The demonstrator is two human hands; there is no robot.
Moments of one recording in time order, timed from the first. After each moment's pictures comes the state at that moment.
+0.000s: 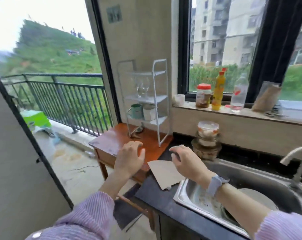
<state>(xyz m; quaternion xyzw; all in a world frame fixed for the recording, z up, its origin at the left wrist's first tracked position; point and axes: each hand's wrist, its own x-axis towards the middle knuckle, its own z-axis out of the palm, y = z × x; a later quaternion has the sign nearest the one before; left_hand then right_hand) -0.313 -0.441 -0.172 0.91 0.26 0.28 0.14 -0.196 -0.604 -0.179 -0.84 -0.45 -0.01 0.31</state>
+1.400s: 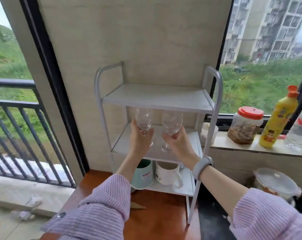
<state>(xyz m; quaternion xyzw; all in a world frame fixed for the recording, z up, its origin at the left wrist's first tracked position) 0.119 0.012 -0.159 0.76 0.12 0.29 0.57 0.130 -0.128 -0.142 -0.74 -0.17 0.00 0.65</state>
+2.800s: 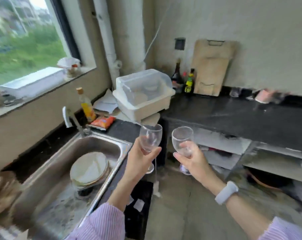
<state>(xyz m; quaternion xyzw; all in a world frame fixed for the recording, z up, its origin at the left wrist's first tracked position) -0.243 -0.720 -0.247 0.70 -0.40 -0.23 0.55 -0.405 -0.807 -0.251 -0.67 0.37 -0.30 0.57</state>
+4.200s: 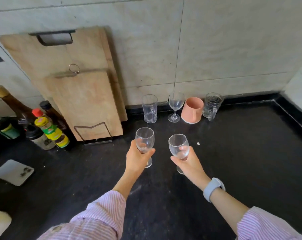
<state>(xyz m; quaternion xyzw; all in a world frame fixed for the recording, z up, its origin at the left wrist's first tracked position) -0.443 -1.541 -0.387 0.70 -0.46 -0.38 0.39 -0.628 -1.540 -0.407 -0.53 0.62 -0.33 0.47</state>
